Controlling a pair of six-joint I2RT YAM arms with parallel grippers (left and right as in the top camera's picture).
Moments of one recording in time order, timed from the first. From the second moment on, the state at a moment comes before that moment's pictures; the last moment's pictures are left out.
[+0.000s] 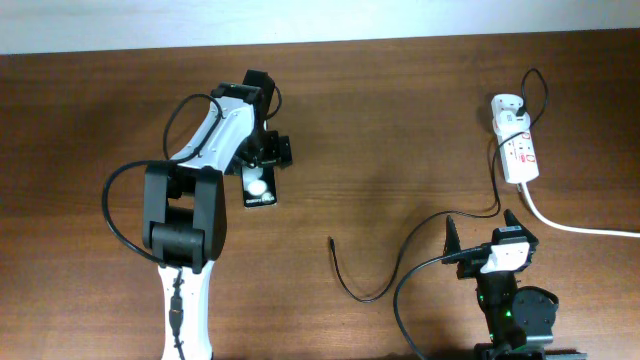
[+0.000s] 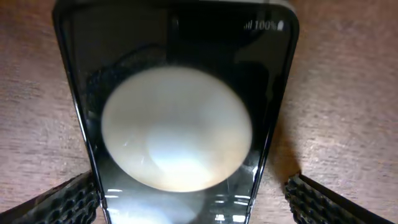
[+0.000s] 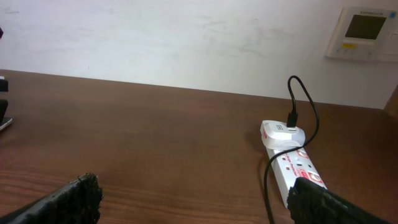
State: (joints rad) left arm -0.24 2.35 1.88 -1.10 0.00 -0.36; right arm -0.02 0.01 0.01 -0.07 -0.07 -0.08
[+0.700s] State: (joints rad) left arm -0.25 2.34 1.88 -1.09 0.00 -0.36; right arm -0.02 0.01 0.01 -0.07 -0.07 -0.08
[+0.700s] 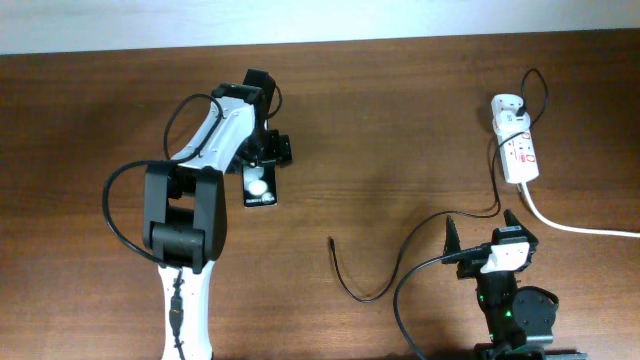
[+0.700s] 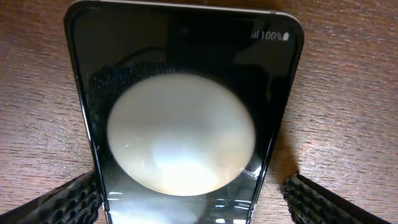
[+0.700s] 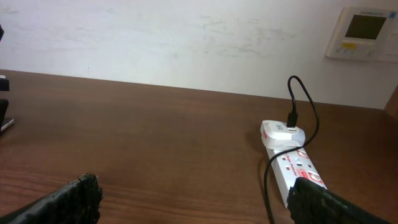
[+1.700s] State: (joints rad) left arm -0.25 2.34 1.88 -1.14 0.00 -0.31; right arm -0.02 0.01 0.01 -0.07 -0.07 -0.08
